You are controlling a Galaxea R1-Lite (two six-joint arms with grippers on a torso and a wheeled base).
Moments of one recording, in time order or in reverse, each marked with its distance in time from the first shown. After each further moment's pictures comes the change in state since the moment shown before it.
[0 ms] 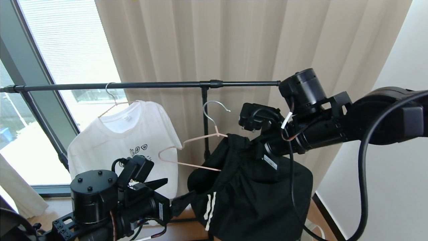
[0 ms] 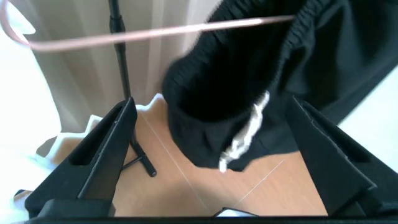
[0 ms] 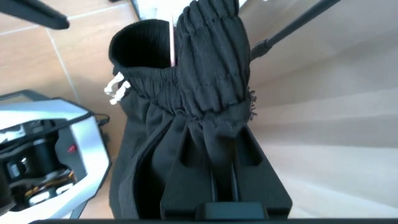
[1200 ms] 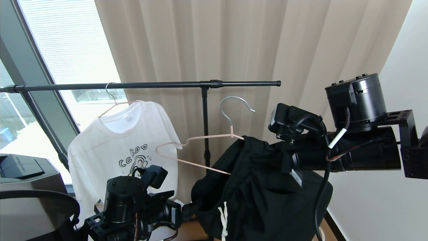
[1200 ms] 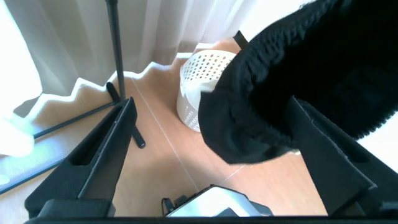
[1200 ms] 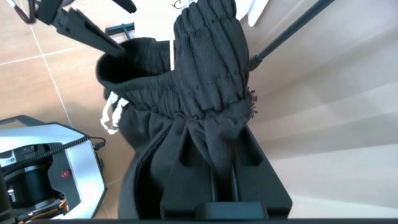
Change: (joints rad) left arm -0.030 0.172 -0.041 -0.007 0.037 -0.087; right arm 0.012 -0.226 0.331 -0.283 0.037 0.057
